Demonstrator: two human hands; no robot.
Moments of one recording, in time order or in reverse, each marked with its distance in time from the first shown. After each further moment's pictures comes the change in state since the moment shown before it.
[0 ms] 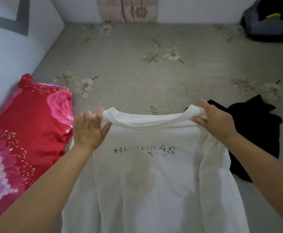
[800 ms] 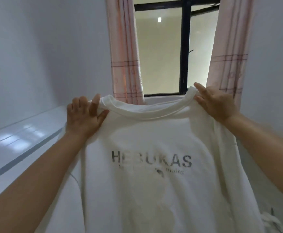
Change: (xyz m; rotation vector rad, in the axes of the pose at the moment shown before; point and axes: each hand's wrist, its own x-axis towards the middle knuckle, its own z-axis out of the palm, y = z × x) left_hand -0.238 0.022 -0.513 0.046 0.840 0.075; right_hand -0.258 -0.157 -0.507 -0.312 0.997 -0.389
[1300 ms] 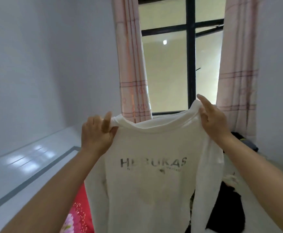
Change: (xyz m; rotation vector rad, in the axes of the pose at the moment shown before) left_hand 0.030 0.004 0.024 -0.019 0.031 0.047; right_hand 0.024 -0.023 0.053 0.412 -0.027 0.487
